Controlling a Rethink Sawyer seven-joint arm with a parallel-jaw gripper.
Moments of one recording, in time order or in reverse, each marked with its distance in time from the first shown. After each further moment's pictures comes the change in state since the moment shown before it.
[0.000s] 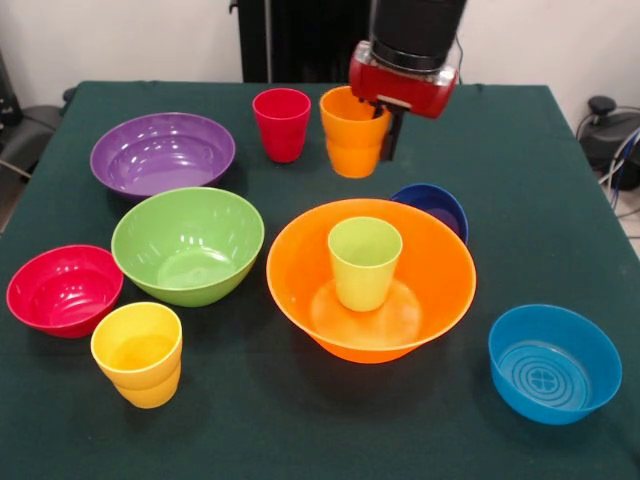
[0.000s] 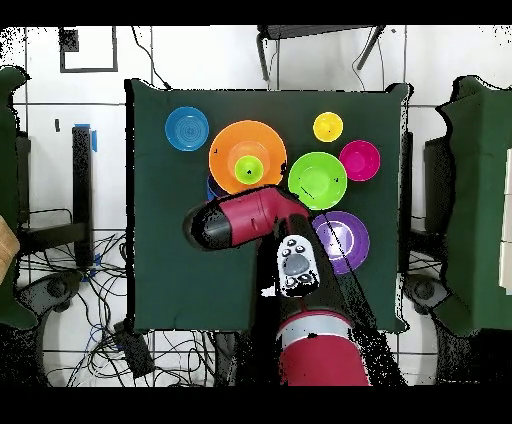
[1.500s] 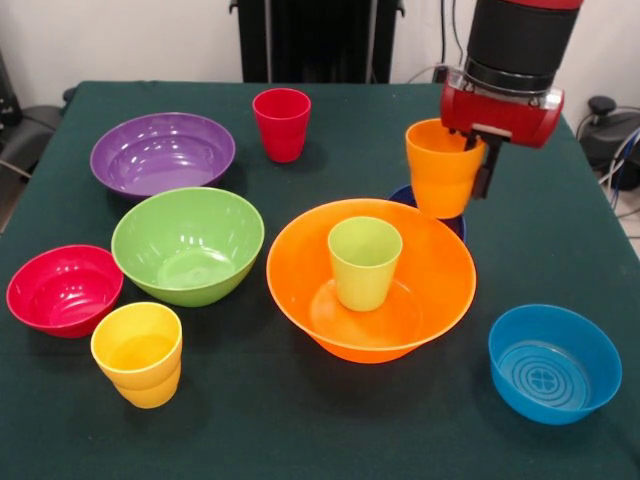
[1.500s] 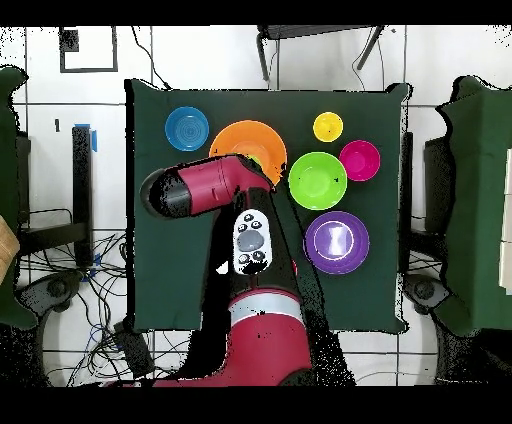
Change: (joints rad) arm 0.127 0.063 -0.042 -0.192 0.159 0.016 0.000
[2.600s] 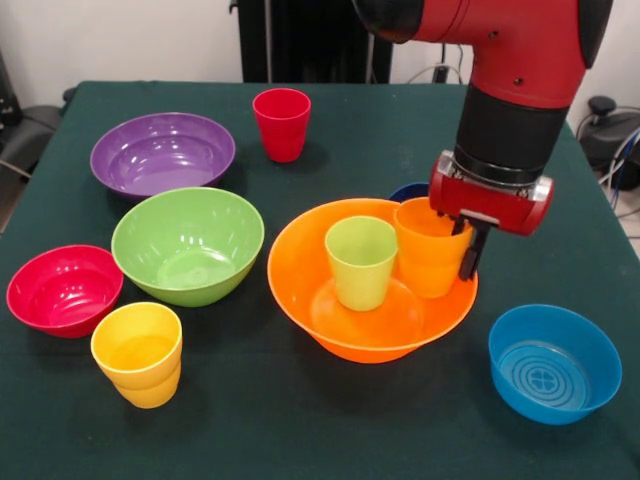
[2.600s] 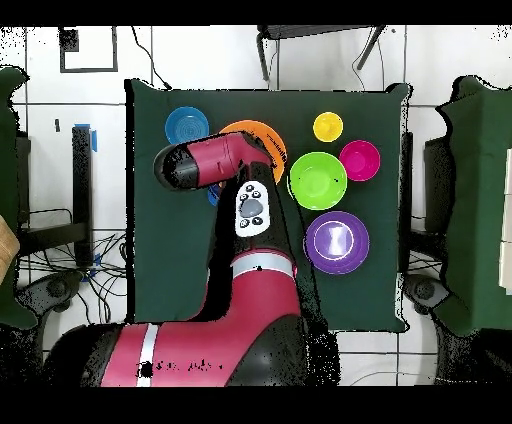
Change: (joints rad) arm 0.017 0.195 -0.040 -0.245 0.001 0.012 0.000
